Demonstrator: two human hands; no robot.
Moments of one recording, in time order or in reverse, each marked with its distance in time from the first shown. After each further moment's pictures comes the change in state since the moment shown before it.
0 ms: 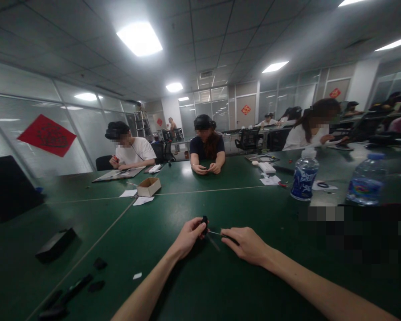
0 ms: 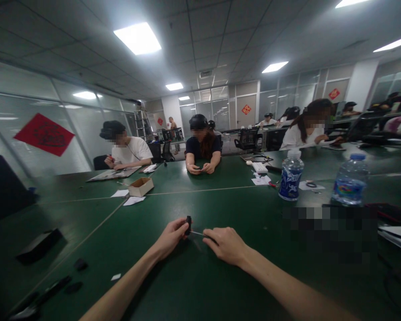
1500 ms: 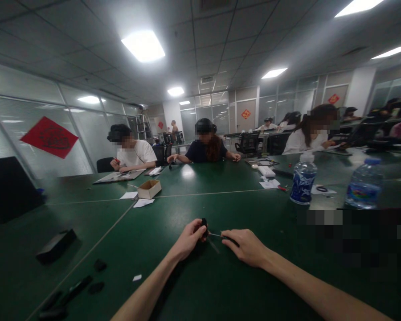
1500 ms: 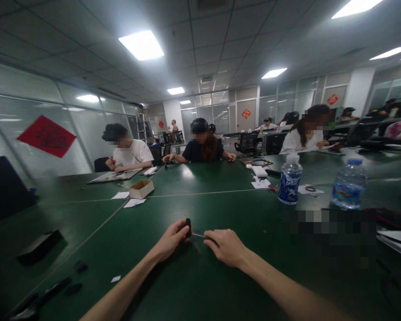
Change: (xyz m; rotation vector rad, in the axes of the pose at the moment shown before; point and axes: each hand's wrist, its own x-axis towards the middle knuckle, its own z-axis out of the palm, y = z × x) left_hand -0.003 0.004 0.002 0.053 -0.020 0.018; right_hand 0.000 0.000 0.001 0.019 0.035 0.017
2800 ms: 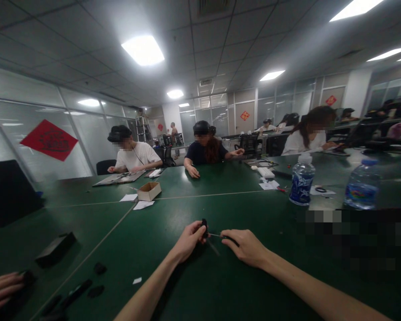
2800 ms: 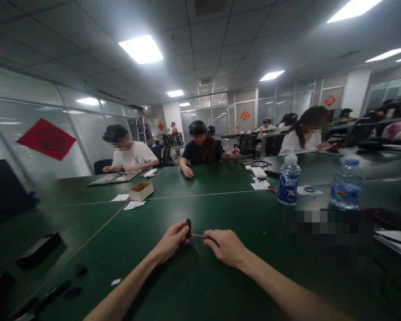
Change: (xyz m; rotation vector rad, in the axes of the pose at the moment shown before) left_hand 0.003 -0.002 0.000 -0.073 0.011 -0.040; right_hand 0.002 0.005 0.005 0.047 0.065 -0.010
